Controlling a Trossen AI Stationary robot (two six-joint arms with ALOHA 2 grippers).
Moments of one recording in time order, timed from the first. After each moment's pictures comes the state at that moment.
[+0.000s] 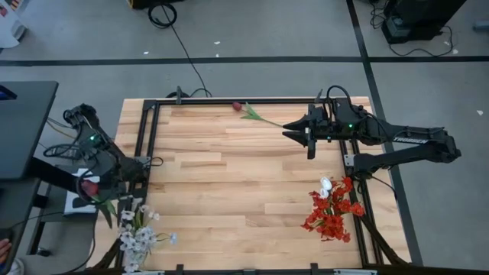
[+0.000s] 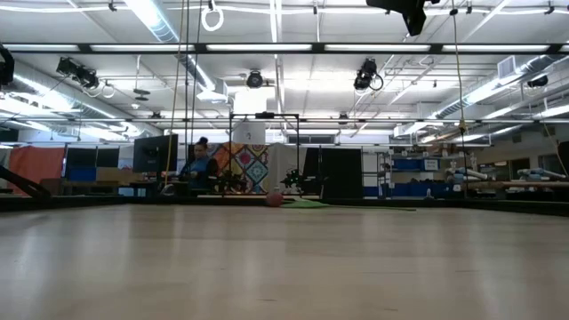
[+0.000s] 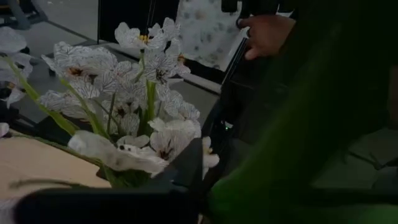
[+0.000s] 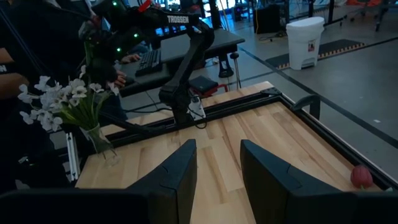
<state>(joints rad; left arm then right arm) -0.84 0.51 0.76 -0.58 0.57 -0.15 -0.14 0.91 0.89 -0.15 -0.02 0.23</state>
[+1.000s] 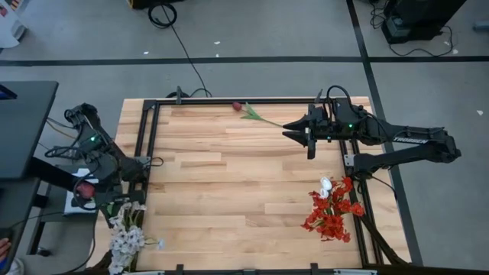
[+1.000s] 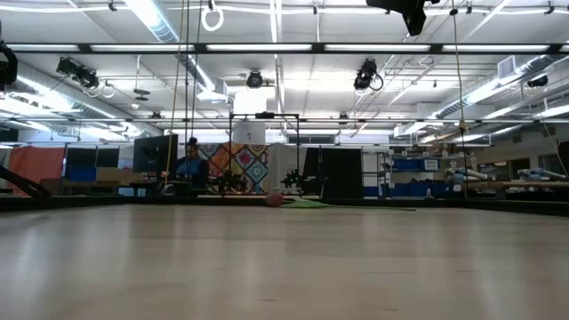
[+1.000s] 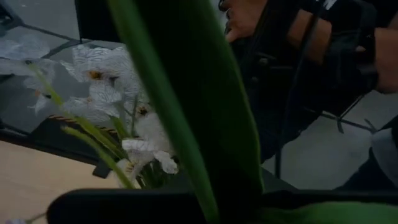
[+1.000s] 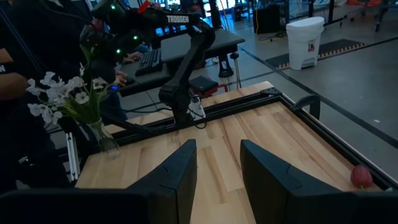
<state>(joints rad) -0.87 0.52 0.76 -0.64 0.61 -0.01 -0.14 0.91 0.89 -0.15 -0.02 0.23</state>
